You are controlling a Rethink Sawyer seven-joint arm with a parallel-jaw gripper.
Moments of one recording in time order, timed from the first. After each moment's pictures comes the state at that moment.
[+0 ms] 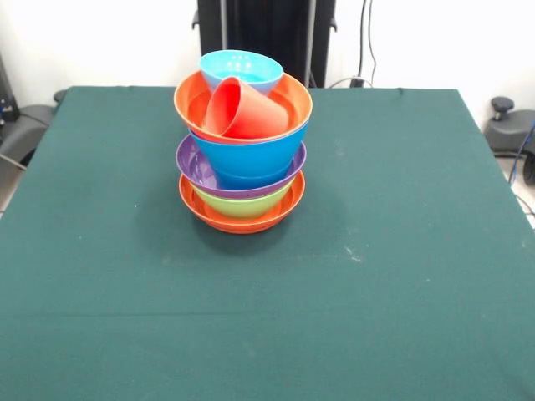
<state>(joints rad) -1.19 -1.41 0.63 2.23 -0.11 0.75 1.60</state>
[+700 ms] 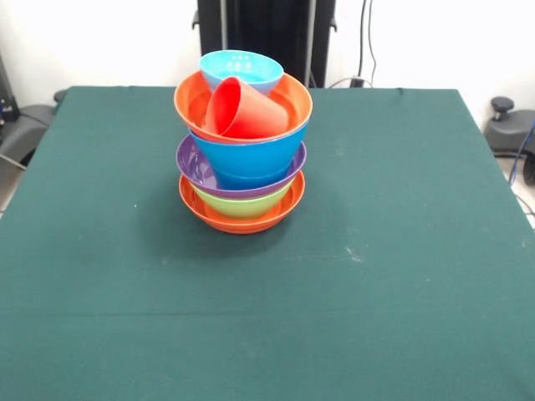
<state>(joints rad) -0.99 -1.20 0.63 1.91 -0.22 0.87 1.60</state>
